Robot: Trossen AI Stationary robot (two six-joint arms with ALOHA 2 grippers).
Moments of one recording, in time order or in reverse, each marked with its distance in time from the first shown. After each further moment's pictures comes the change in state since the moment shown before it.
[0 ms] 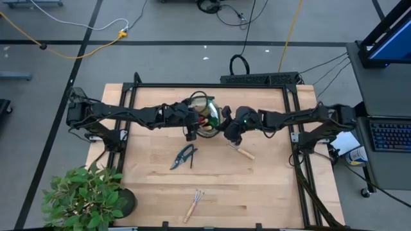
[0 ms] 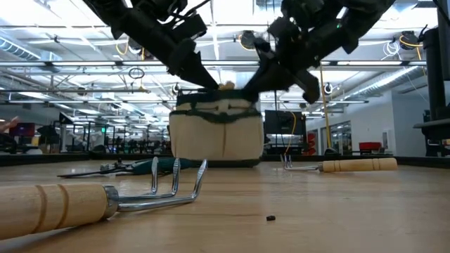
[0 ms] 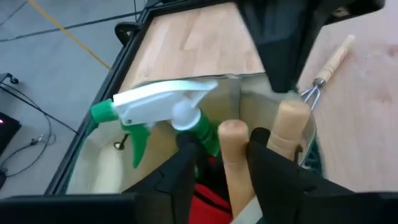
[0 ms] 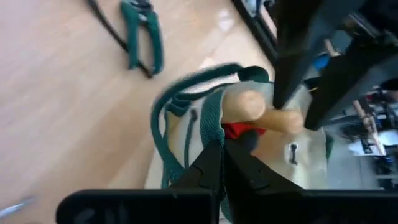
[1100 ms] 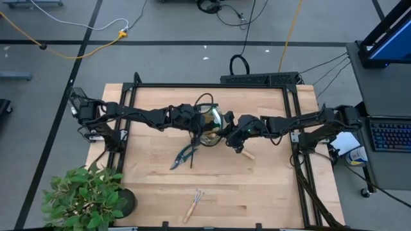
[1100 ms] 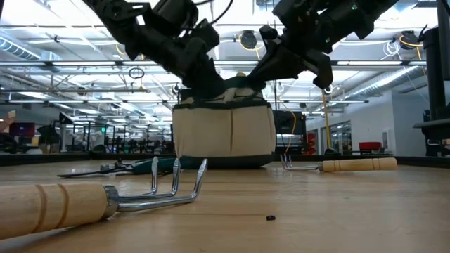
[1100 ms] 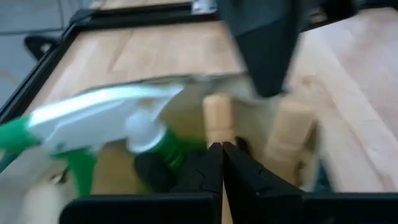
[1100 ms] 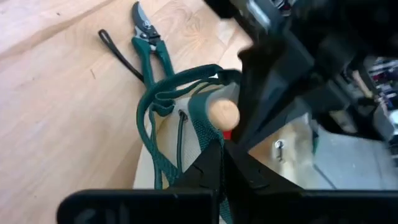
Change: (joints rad) left arm 0.019 0.145 0.001 0.186 0.289 -0.065; right arm 0.135 -0.062 0.000 -0.063 0.121 0.174
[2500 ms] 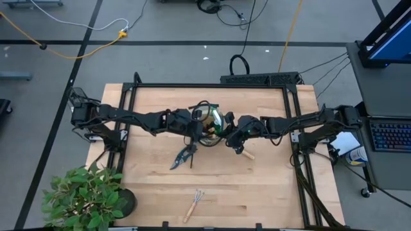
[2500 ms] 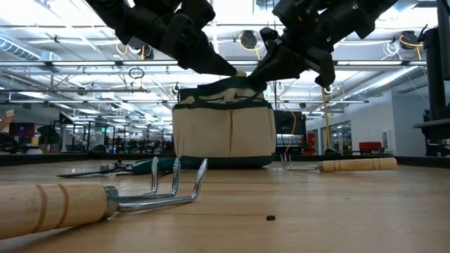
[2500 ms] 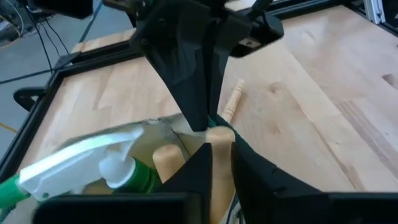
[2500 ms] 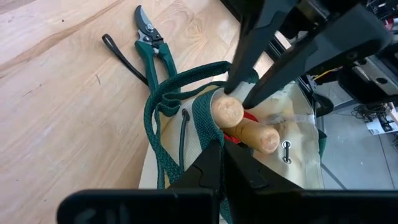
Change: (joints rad) left arm -0.088 -0.078 -0.001 -0.023 -0.005 0.127; right arm 0.002 0.000 0.001 -0.013 -0.004 0.041
